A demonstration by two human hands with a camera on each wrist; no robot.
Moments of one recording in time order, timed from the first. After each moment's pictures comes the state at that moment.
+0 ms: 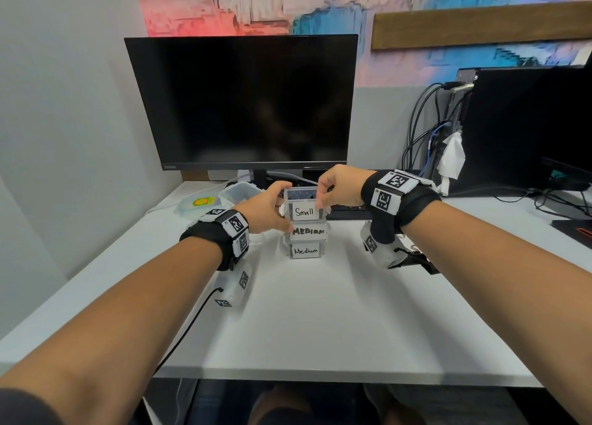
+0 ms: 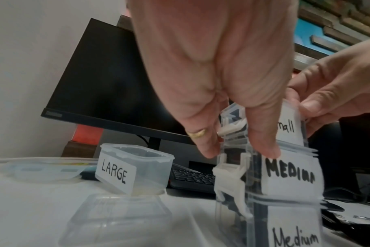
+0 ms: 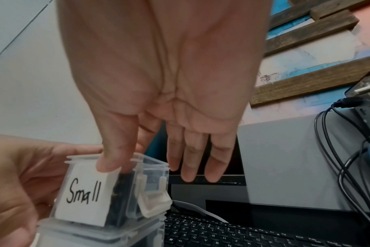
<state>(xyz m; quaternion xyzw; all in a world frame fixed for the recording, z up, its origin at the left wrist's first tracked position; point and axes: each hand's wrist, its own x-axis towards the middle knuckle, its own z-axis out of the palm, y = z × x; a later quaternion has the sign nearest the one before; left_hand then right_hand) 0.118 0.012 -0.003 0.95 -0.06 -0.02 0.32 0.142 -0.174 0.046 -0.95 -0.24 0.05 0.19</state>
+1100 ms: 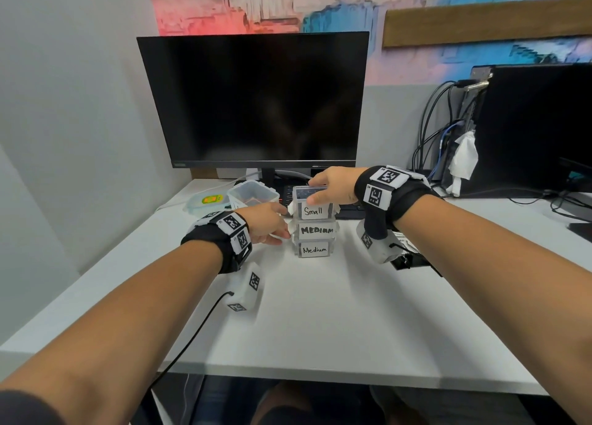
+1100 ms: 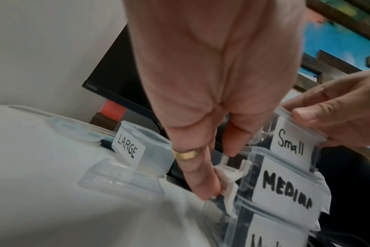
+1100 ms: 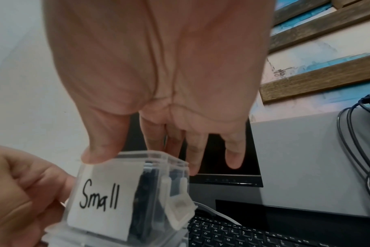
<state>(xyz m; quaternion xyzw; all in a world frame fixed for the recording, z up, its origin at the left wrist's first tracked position) 0.115 0.018 -0.018 0.84 0.10 -0.13 0.52 0.144 -0.151 0.051 -0.97 -0.23 0.07 0.07</state>
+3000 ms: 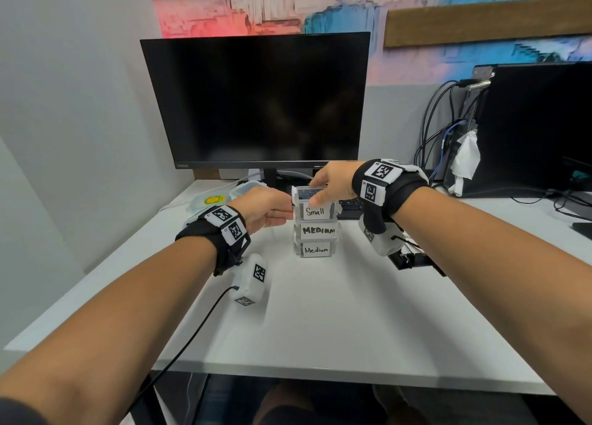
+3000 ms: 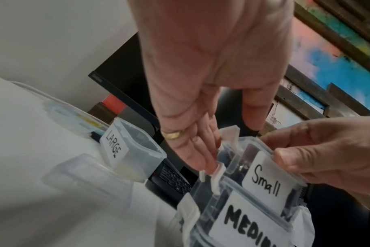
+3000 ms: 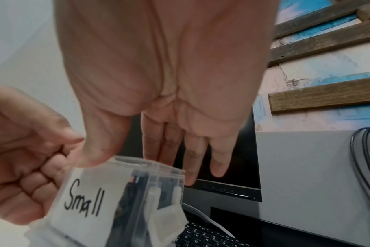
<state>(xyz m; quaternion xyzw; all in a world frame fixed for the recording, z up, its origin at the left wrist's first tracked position) 0.108 0.021 0.004 0.78 0.06 -0.04 0.62 0.139 -0.149 0.060 -0.97 -0.24 0.05 0.06</state>
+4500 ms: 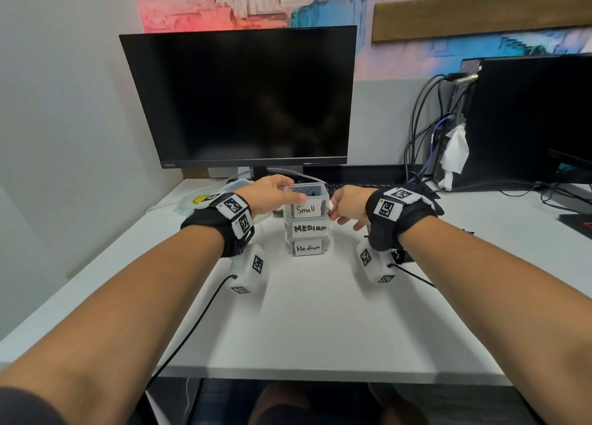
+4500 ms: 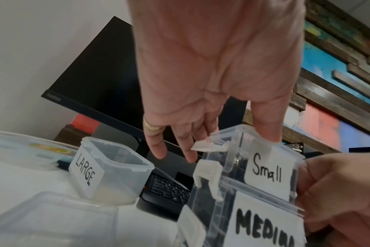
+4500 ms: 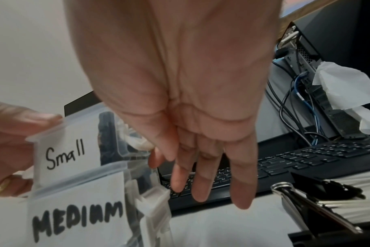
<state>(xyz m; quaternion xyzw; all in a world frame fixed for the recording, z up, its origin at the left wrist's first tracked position) 0.127 0.000 0.014 0.91 0.02 -0.03 0.42 0.151 -0.186 0.009 -0.94 -0.11 0.13 0.29</state>
